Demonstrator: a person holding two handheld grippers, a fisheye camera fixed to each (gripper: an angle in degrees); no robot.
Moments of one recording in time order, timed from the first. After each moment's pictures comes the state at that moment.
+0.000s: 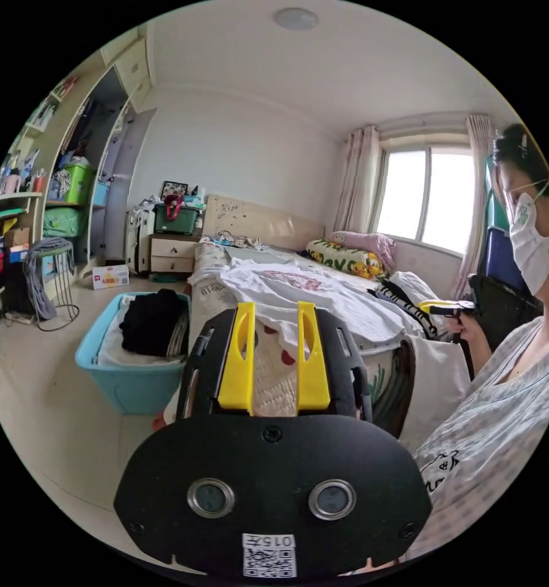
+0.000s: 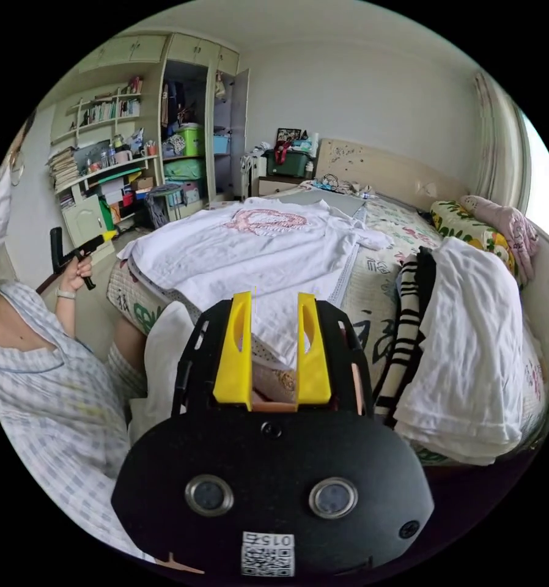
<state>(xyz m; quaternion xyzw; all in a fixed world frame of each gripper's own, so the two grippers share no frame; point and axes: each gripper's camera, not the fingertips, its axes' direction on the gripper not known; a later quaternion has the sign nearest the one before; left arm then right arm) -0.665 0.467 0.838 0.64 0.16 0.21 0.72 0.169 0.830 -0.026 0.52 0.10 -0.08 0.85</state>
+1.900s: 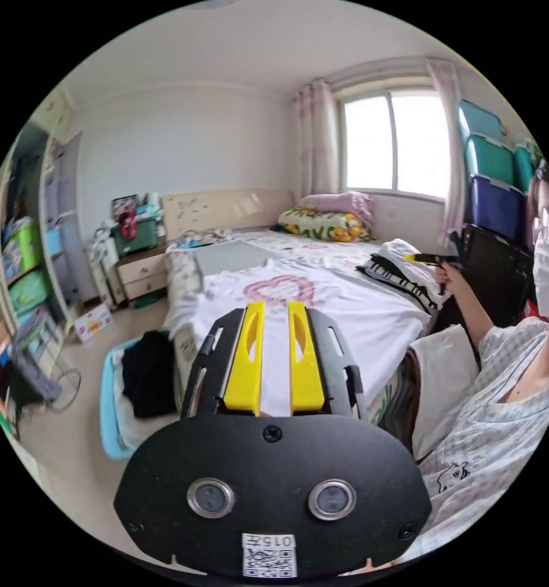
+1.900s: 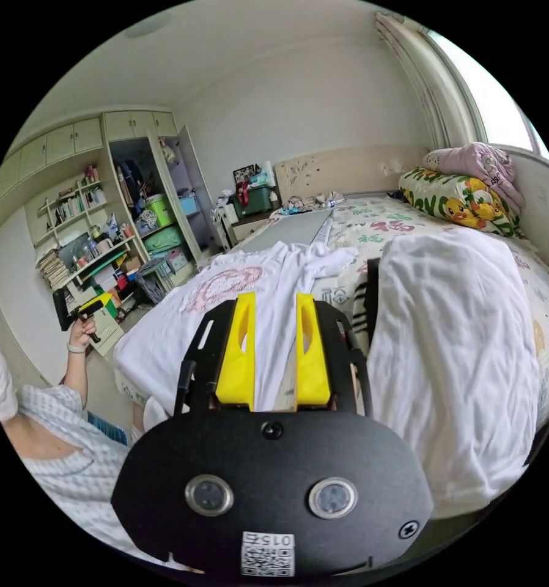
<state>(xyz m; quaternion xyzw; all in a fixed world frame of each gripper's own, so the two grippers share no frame) -0.502 0.369 0.553 0.58 0.06 0.37 0.72 0.348 0.837 -0.370 0.59 -0.02 0.04 0.81</state>
